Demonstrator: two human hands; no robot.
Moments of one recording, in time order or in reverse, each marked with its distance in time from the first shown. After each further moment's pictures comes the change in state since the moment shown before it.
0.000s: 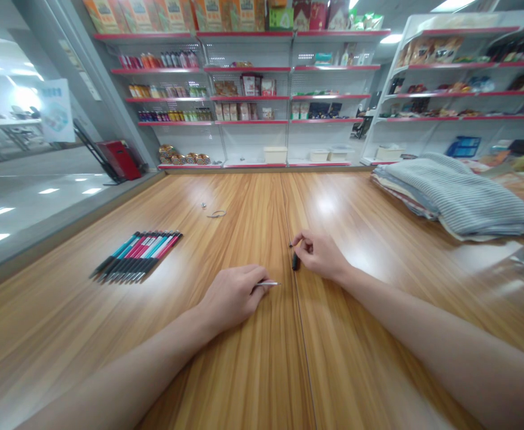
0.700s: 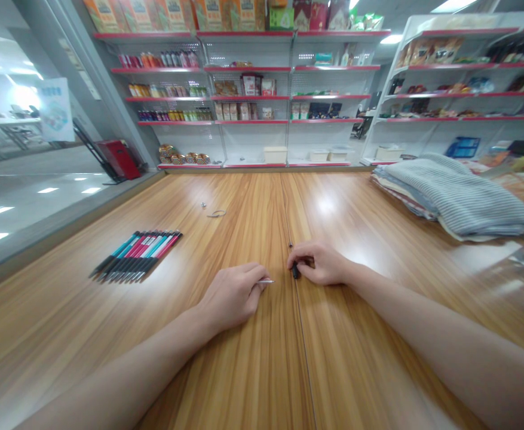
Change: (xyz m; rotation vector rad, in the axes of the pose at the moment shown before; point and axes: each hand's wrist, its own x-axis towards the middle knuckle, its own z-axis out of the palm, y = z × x) left_hand 0.000 0.000 -0.001 0.004 -0.002 0.007; right_hand -0.002 0.000 -0.012 0.049 -0.308 -0.347
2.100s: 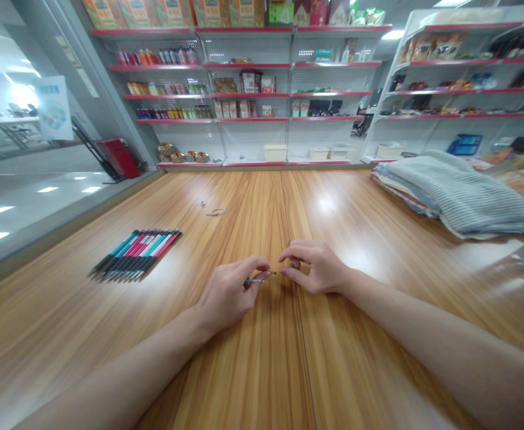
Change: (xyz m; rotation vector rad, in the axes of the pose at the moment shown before) left_hand -0.001 -0.001 0.001 -0.112 0.298 0.063; right_hand 0.004 -0.029 0.010 -0.087 0.194 -0.105
